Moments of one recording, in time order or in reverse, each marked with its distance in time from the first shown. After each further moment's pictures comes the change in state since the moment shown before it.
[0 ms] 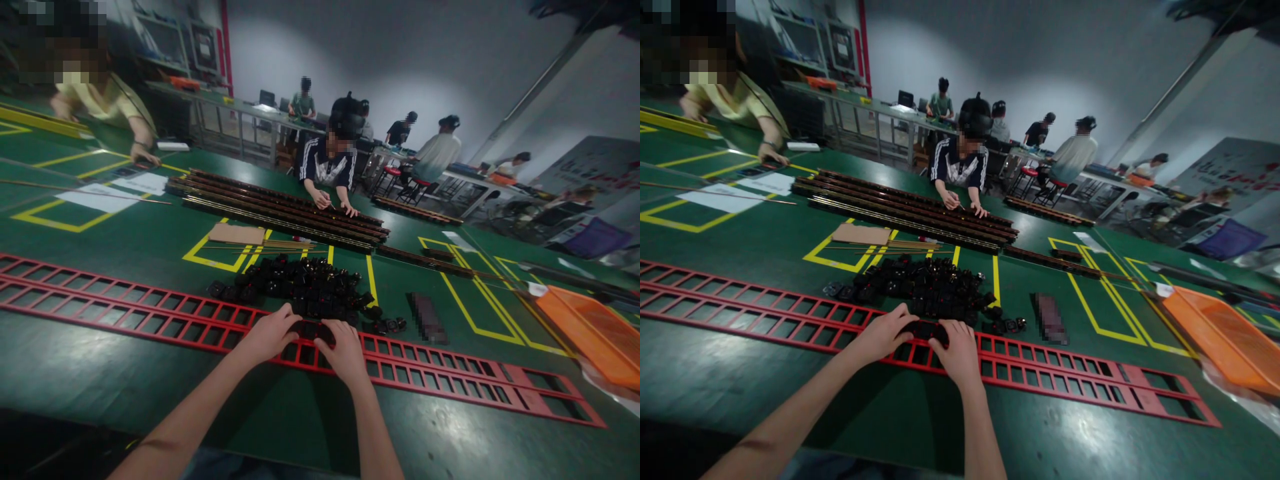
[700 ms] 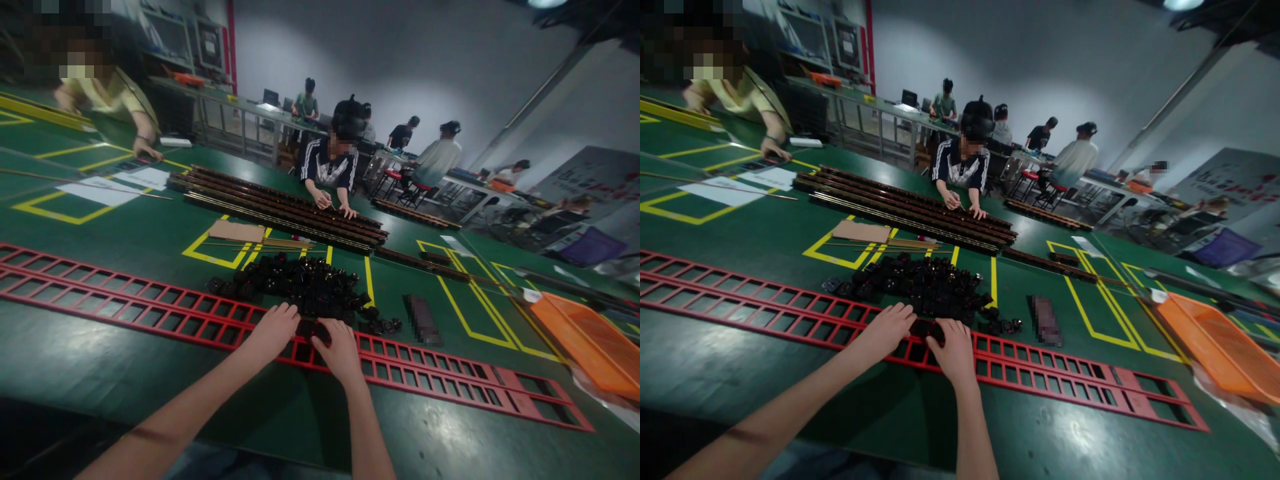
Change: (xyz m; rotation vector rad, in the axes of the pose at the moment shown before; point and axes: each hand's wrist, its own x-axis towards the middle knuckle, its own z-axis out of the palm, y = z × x) left_hand 0.010 0.032 -0.010 0.352 -0.055 0.006; right_hand -0.001 0.001 0.001 -0.030 0.001 -0.017
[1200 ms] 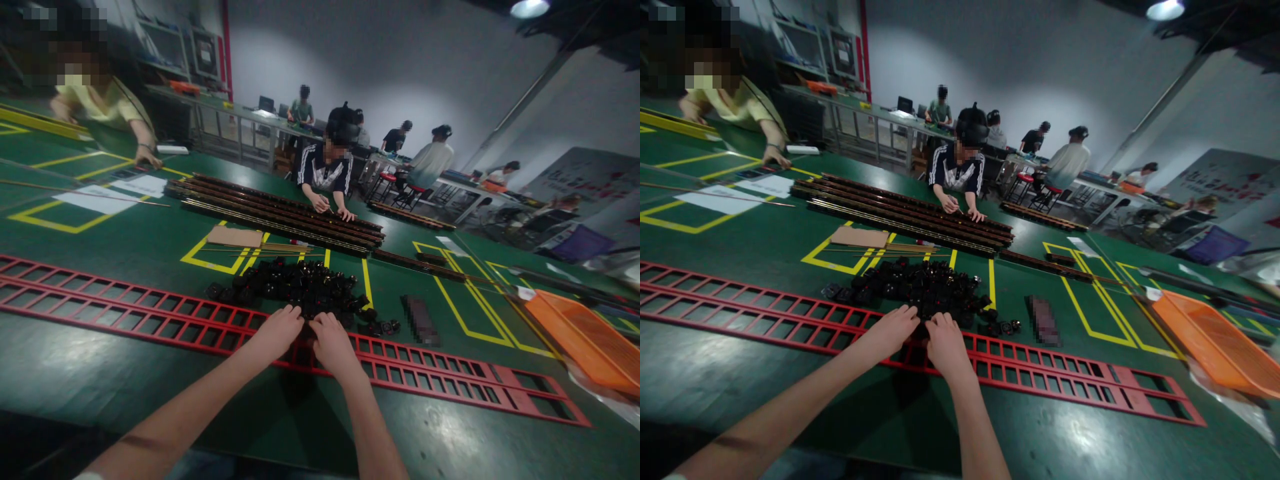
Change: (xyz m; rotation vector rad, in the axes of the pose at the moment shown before) left_hand 0.012 -0.003 0.000 -0.008 -0.019 0.069; right_hand 0.021 -0.033 -0.019 -0.263 -0.183 -0.153
